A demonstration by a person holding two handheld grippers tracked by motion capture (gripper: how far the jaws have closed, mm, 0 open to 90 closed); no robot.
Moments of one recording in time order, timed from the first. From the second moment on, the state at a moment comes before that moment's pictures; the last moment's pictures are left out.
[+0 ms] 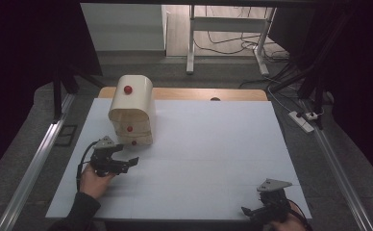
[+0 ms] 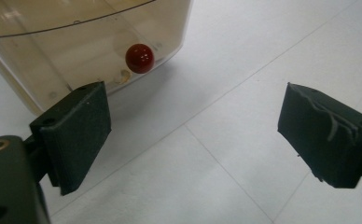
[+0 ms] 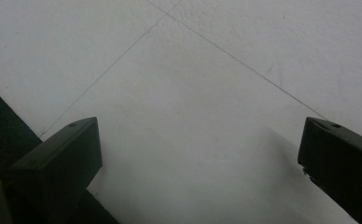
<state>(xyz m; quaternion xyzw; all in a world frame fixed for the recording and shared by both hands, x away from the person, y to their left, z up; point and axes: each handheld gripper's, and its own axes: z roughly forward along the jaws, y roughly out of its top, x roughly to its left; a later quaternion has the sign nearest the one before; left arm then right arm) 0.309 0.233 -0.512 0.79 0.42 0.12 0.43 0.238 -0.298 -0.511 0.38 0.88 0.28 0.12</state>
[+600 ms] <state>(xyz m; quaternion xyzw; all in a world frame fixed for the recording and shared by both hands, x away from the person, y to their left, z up) 0.300 0.234 -0.512 0.79 0.42 0.10 0.45 0.239 -0.299 -0.511 0.38 0.87 0.28 0.12</state>
